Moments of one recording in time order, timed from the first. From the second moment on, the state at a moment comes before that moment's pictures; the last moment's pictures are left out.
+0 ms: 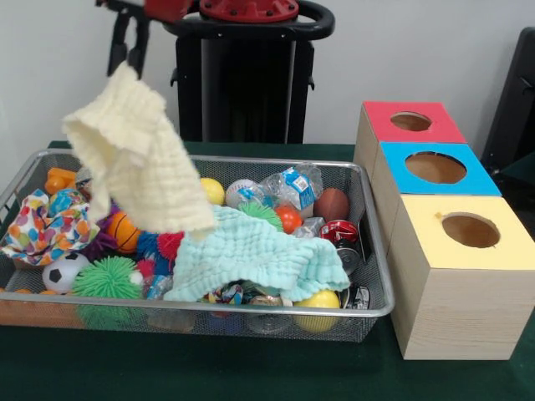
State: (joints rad) arm -0.38 -0.85 -0.03 1.45 -0.23 0.79 1.67
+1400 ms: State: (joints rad) arm -0.58 -0.67 0.06 1.63 -0.41 0.36 1.67
